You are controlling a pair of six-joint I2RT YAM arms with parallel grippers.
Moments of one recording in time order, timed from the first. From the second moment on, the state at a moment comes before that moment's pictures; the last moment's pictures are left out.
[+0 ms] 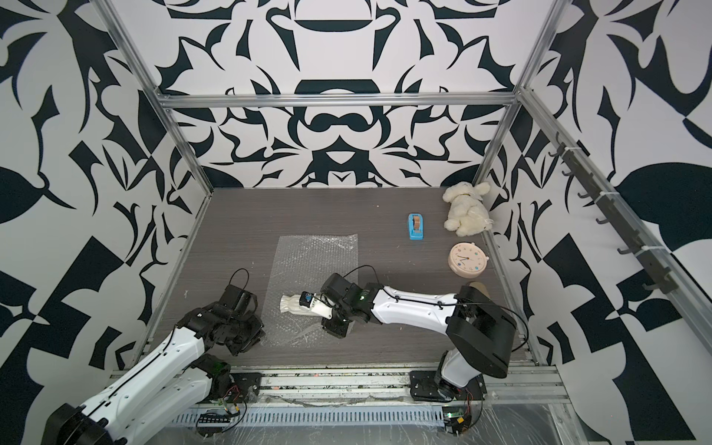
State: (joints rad) left arm -0.44 0.81 0.40 -0.86 0.15 -1.19; right arm 1.03 1.54 0.89 -0.36 -0.25 -0.18
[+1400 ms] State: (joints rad) left arm -0.44 0.75 0.34 -0.82 0.15 -1.22; right arm 0.97 1.54 0.88 -0.33 -0.33 -0.16
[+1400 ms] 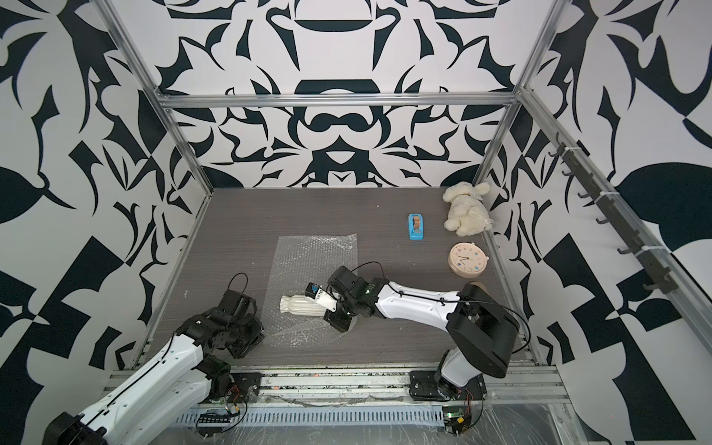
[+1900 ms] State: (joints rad) left arm -0.44 0.83 0.56 -0.80 0.18 -1.23; right arm 0.97 1.52 0.88 -0.35 -0.35 -0.19
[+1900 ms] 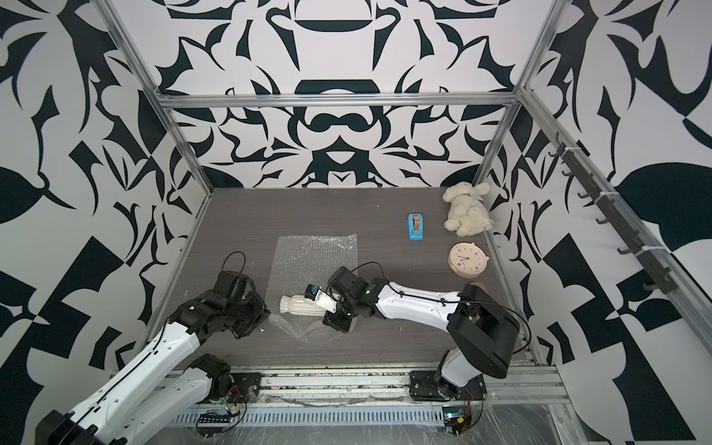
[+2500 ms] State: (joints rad) left arm -0.26 0.90 0.57 -0.67 0.24 -1.35; right arm 1.04 1.49 0.91 -0.35 -0.23 -0.29
